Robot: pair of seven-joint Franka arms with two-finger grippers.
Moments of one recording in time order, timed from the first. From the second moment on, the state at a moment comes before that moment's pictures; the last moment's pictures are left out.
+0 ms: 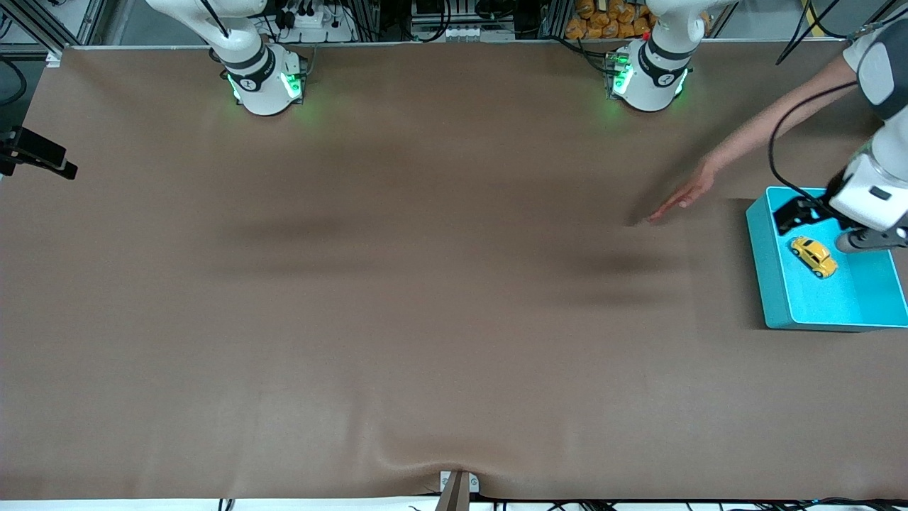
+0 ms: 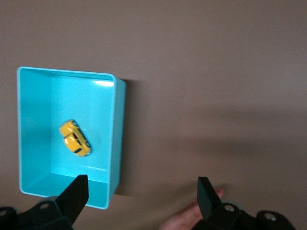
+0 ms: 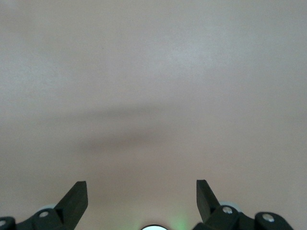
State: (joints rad) left arm 0.26 -0.02 -0.26 -1.85 0.12 1.85 -0.07; right arm -0.04 0.00 -0.08 -1.49 0.03 1.42 -0.03
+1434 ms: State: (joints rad) left arm 0.16 -0.04 -0.35 -1.66 0.03 1.65 -0.08; right arm -0.04 0.00 -0.08 -1.49 0.03 1.42 -0.03
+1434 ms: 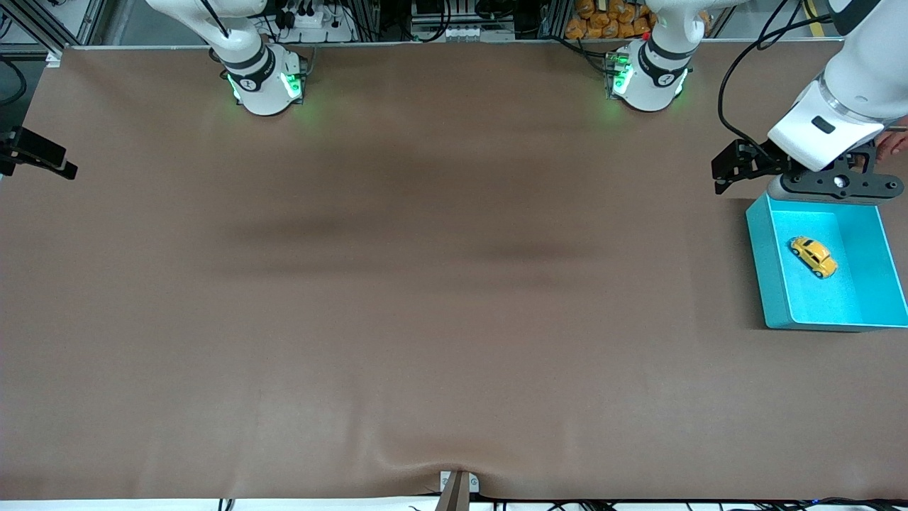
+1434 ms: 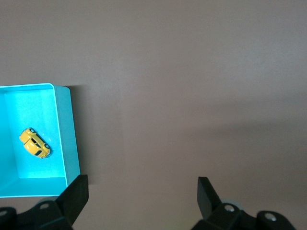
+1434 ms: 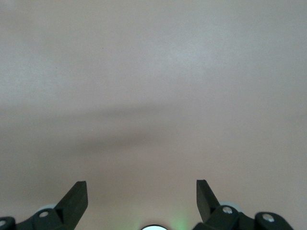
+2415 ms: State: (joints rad) left arm 0.15 -0.06 -0.37 -1.62 -0.03 1.50 -0.08; right arm -0.04 0.00 -0.08 -1.49 0.03 1.42 -0.03
